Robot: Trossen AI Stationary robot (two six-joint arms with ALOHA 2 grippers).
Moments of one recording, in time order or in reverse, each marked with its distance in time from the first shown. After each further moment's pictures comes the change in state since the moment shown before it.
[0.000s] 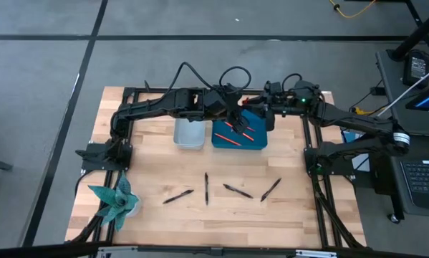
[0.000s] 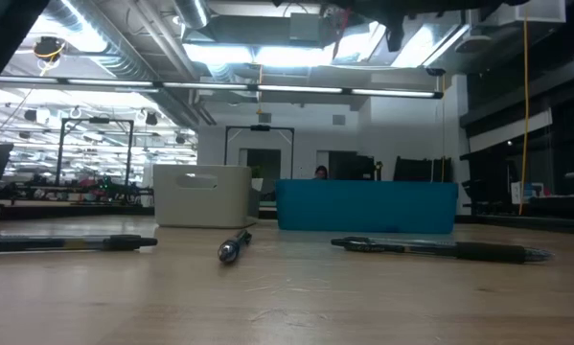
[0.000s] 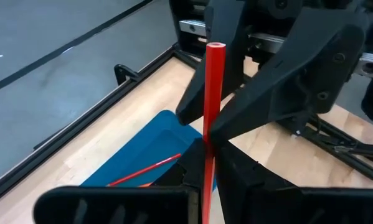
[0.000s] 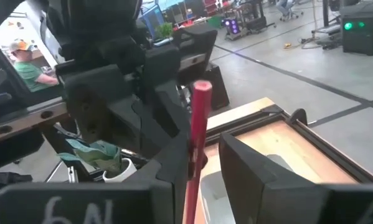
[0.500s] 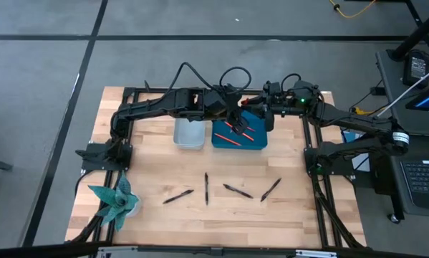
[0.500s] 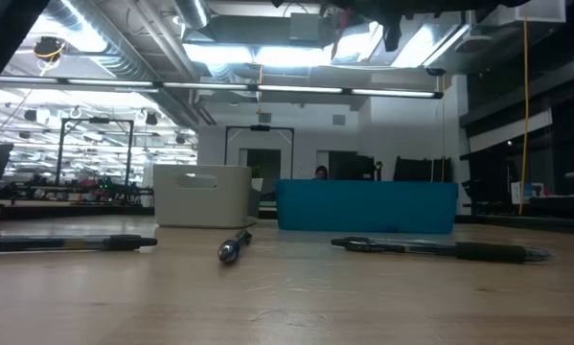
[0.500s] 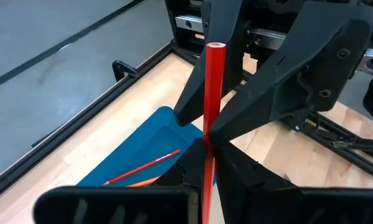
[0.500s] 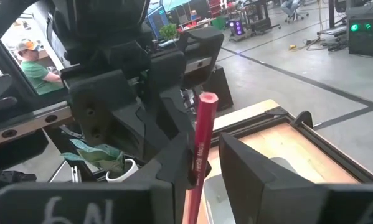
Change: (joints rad) left arm 0.000 0.000 0.000 -0.013 0.017 0.000; right arm 0.000 0.010 0.000 0.020 -0.007 0.000
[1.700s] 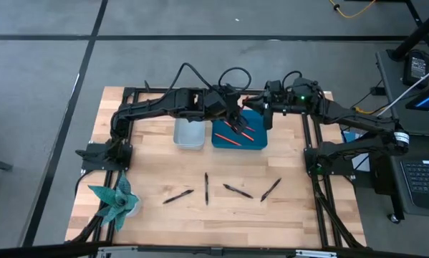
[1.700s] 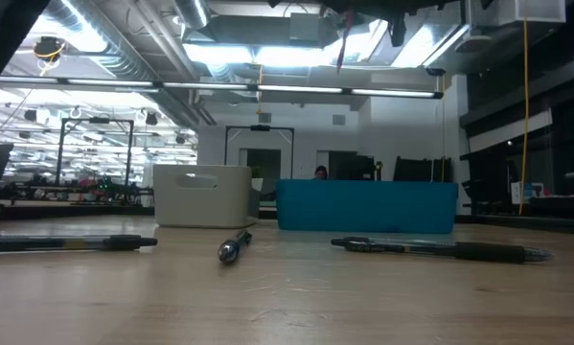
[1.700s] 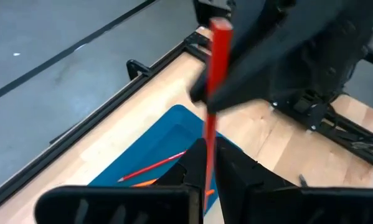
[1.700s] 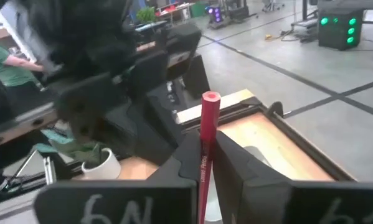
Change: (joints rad) left arm -0.001 0.001 0.002 -0.029 -0.048 0.002; right arm 0.007 -0.001 0.092 -0.186 0.095 -0.072
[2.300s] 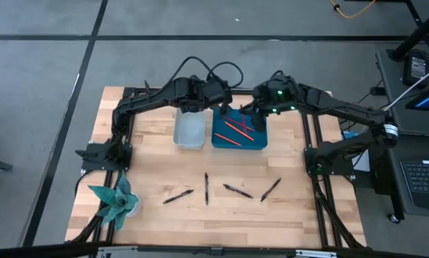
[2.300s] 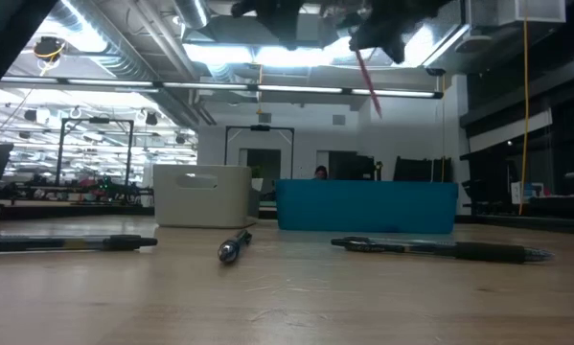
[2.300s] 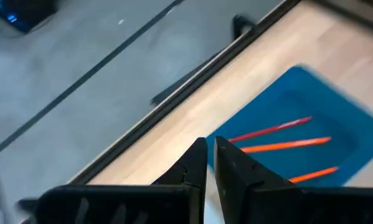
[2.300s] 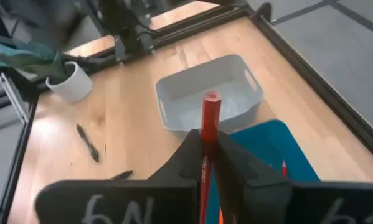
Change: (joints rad) left arm 0.094 -0.001 0.000 -0.329 -0.191 -0.036; right arm 0.014 0.179 0.239 -0.503 0.015 -0.113
